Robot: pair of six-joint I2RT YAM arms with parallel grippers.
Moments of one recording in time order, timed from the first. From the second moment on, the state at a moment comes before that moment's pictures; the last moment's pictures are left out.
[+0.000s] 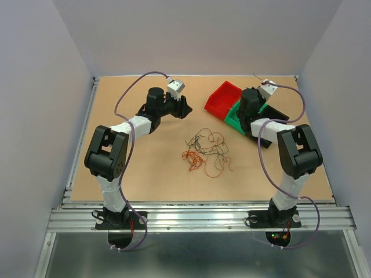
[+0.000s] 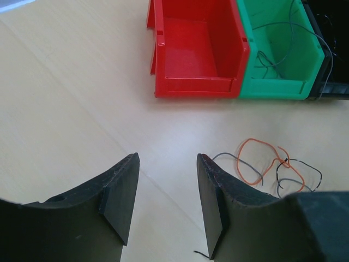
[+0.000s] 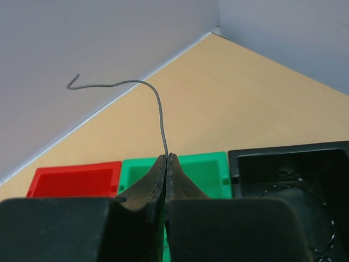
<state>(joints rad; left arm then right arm) -0.39 1.84 1.16 0.37 0.48 -0.08 0.28 1.83 1.08 0.63 0.99 0.34</state>
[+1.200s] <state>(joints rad) -0.39 1.82 1.16 0.37 0.48 -0.08 0.35 1.88 1.18 -0.17 0.70 0.65</state>
